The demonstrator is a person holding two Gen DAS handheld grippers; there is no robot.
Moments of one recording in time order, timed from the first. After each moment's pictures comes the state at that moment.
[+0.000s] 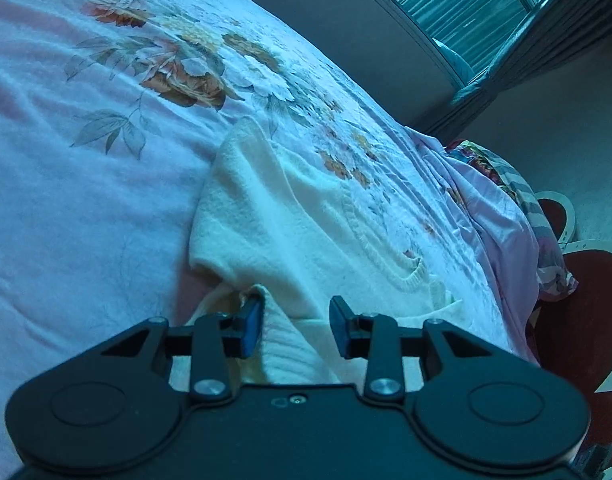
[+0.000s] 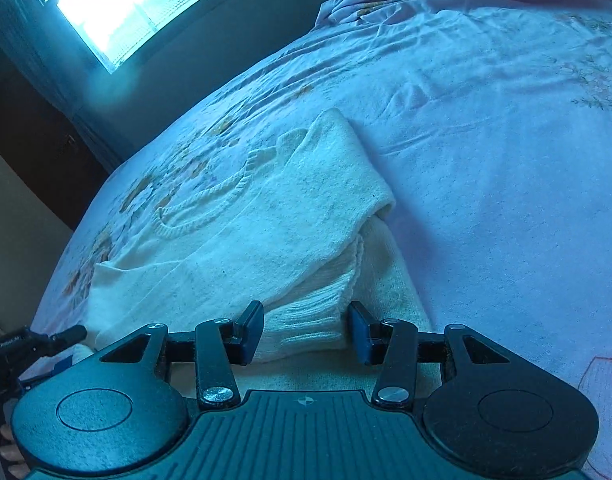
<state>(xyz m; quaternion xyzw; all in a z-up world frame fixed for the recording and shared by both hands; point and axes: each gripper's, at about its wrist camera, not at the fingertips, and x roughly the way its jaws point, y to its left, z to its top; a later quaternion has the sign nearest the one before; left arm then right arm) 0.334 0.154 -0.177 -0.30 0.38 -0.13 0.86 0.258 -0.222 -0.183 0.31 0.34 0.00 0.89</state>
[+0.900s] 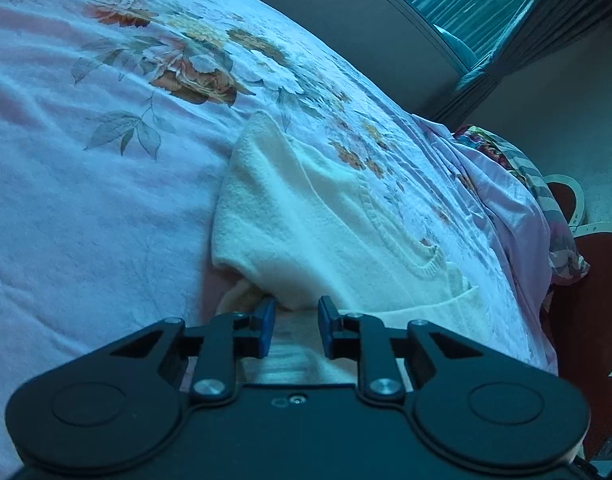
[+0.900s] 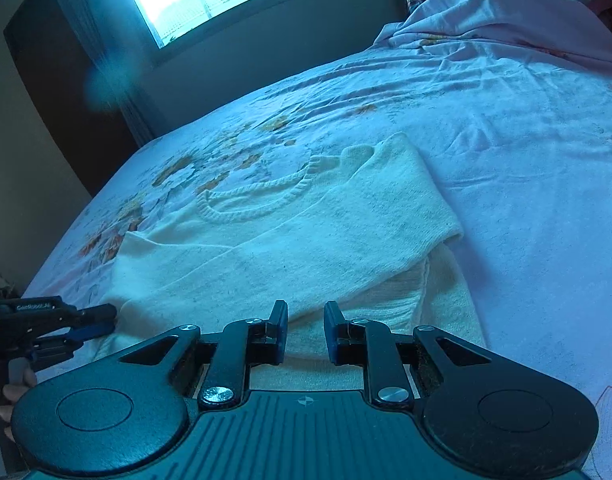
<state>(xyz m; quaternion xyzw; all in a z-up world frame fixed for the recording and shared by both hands) 0.332 0.163 -0.185 -0.27 0.39 -0.12 0.87 0.257 -0.177 -0.162 0.22 0.32 0.04 0.92</state>
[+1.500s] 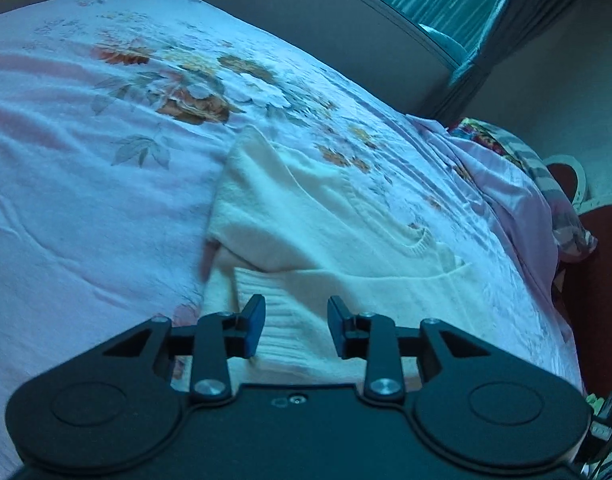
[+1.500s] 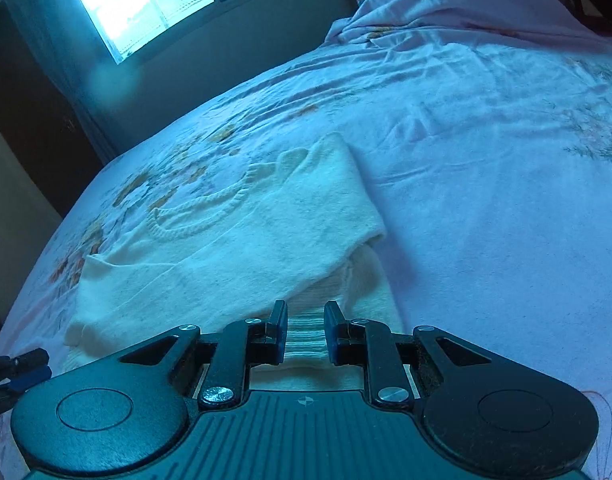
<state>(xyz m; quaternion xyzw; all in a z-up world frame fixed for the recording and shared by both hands) 0.279 0.147 -0.155 -0.22 0.38 -0.12 0.89 0.254 -0.222 -0.172 0.25 0.33 -0.01 0.91</state>
